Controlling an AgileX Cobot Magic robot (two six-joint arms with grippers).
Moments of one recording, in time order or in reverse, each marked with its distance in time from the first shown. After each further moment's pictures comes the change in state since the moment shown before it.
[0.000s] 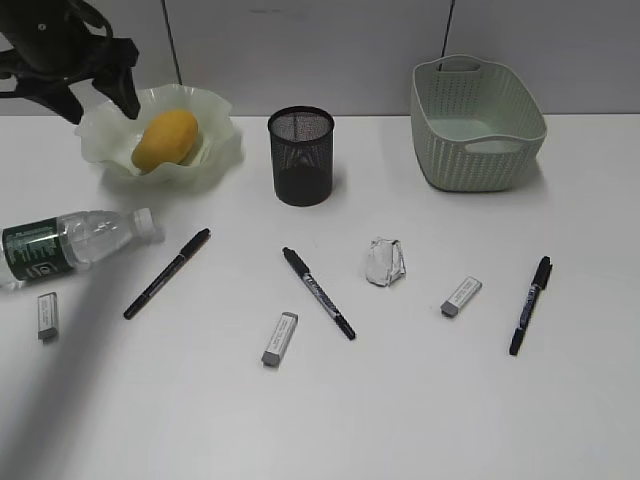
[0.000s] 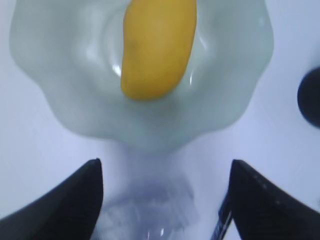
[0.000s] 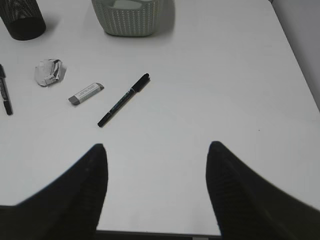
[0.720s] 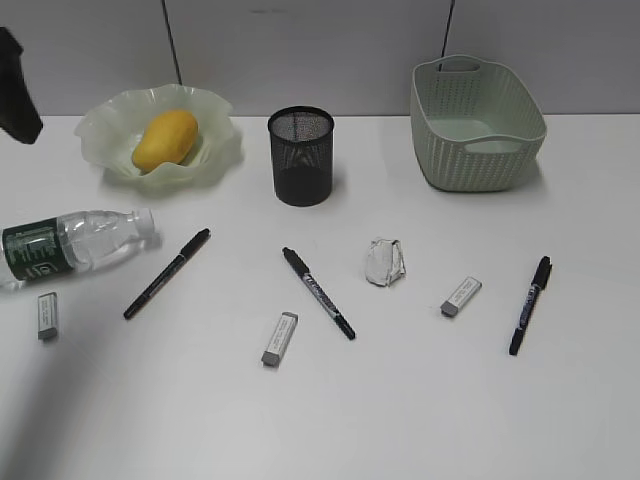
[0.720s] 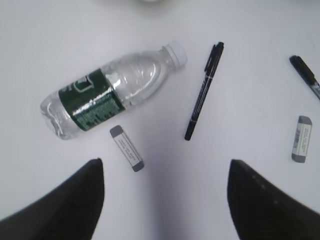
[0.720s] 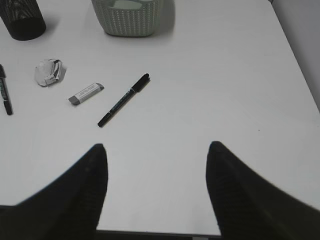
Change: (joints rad) left arm -0.005 -0.544 0.491 0.021 0.104 0.053; right arm 0.000 0.000 0.000 0.005 0.000 0.000
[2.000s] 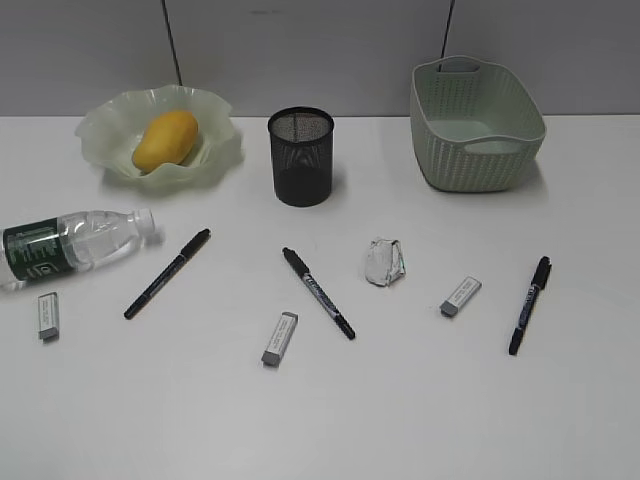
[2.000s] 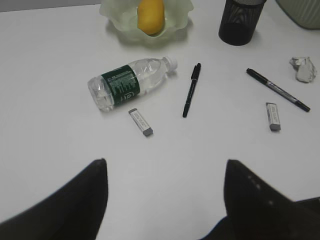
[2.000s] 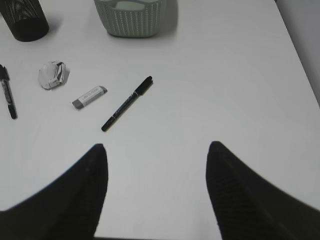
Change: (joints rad) left arm -0.001 -1.374 0.753 0.038 -0.075 0.003; right arm 0.000 0.099 -0.028 0.005 -0.045 0.000
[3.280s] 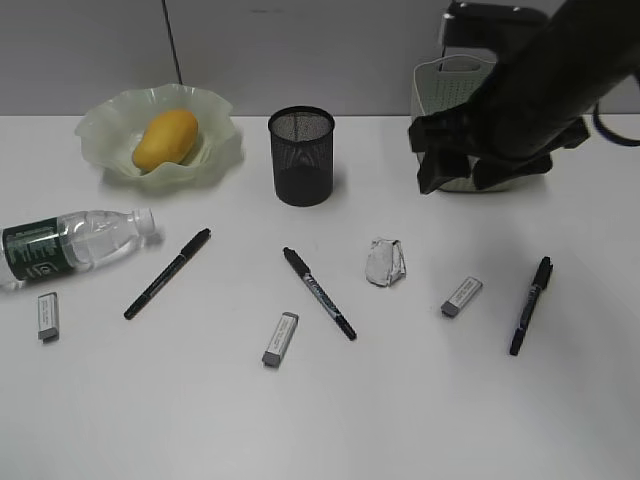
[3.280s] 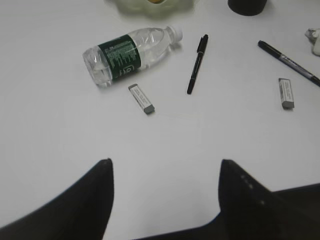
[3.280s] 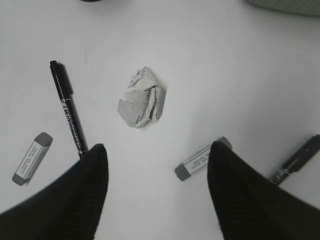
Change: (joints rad) left arm 0.000 -0.033 0.123 0.003 -0.036 0.000; right arm 0.362 1.600 -0.669 0.075 -0.323 0.183
